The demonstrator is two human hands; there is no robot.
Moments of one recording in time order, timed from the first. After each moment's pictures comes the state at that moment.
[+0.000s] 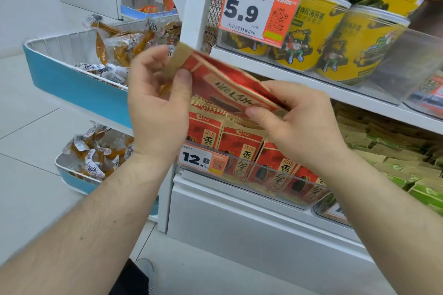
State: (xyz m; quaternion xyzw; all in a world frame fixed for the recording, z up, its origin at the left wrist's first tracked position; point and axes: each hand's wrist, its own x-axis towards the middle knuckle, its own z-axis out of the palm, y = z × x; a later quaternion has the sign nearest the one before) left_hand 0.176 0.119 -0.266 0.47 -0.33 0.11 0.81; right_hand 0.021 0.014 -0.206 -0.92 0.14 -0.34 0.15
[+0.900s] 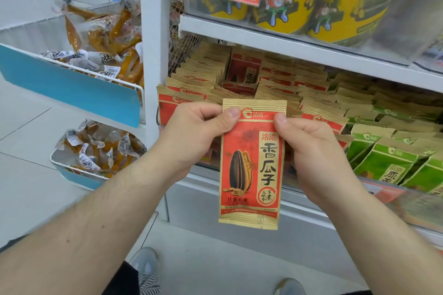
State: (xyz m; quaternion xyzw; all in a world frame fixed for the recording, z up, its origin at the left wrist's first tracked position) left_hand 0.123 0.093 -0.285 0.57 -0.37 -0.33 0.66; right_hand -0.028 0.000 -0.268 -0.67 0.28 -0.28 0.62
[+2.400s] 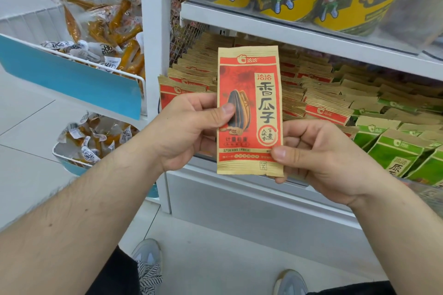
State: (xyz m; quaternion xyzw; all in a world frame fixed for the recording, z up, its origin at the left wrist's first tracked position) left_hand 0.139 0.104 -0.286 0.49 -0.36 -0.47 0.64; right_hand -0.050 -0.018 -0.270 -0.68 0.16 -0.11 0.71
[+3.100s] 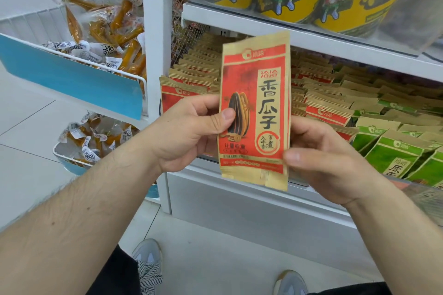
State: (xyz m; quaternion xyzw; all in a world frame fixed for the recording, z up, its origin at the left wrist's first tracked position) left_hand 0.142 0.105 -0.289 0.45 -0.38 -0.50 0.63; right_hand -0.048 -0.019 -0.277 -0.68 0.09 -0.14 0.71
